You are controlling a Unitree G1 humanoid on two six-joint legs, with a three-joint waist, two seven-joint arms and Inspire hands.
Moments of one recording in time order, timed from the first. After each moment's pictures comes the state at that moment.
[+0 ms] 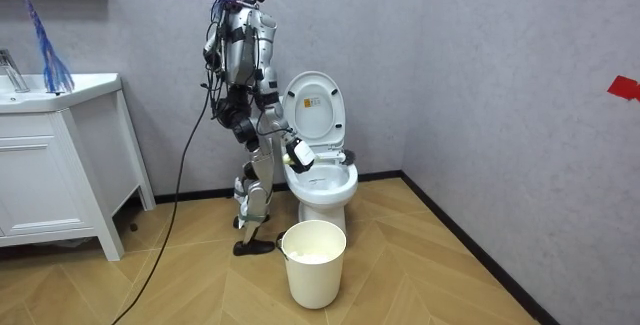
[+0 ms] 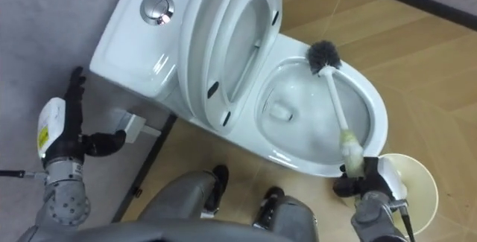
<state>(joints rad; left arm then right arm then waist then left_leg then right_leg) 0.37 0.30 -0.10 0.21 0.65 -0.14 0.53 0.02 -0.35 0.19 1.20 -0.15 -0.13 -0.35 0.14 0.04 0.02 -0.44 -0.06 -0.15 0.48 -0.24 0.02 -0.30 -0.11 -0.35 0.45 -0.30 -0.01</state>
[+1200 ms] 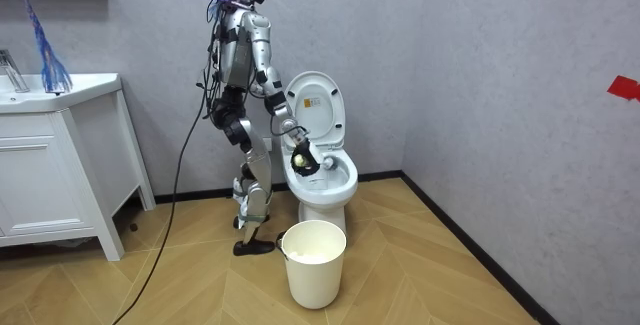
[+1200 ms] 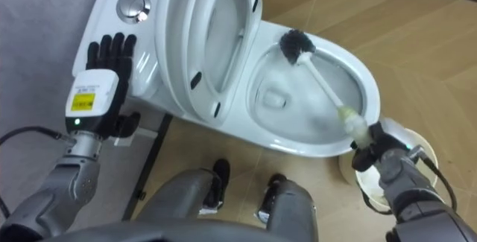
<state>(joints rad) 0.17 0.46 -0.36 0.33 0.88 -0.03 0.58 -0.18 -0.50 0.36 1.16 -0.59 0.00 -0.17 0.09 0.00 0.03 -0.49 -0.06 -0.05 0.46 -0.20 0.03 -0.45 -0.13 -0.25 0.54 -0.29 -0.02</state>
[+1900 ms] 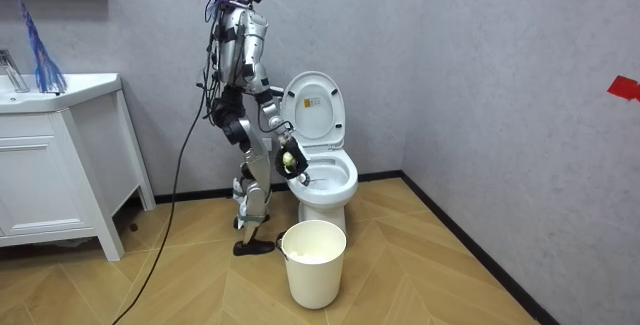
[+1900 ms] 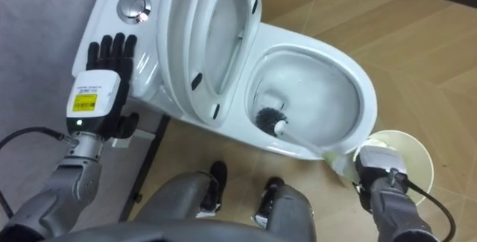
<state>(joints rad) 0.16 0.46 -0.38 0.33 0.89 0.01 0.58 0.08 -0.55 0.44 0.88 -0.83 0.14 -0.17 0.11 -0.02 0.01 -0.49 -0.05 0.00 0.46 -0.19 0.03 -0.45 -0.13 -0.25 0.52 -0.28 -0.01</state>
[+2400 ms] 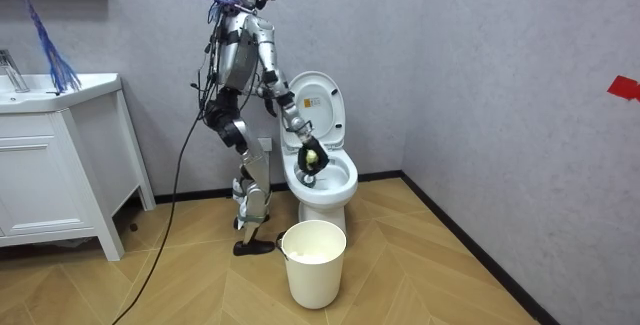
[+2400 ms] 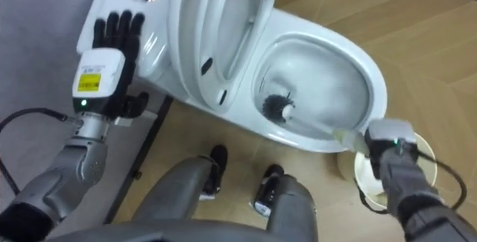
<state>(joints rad) -0.05 0.51 -0.46 0.34 0.82 -0.09 0.62 -0.36 -0.58 0.60 1.13 -0.70 0.09 -0.18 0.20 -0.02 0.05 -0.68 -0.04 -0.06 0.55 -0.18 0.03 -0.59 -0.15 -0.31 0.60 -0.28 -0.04</state>
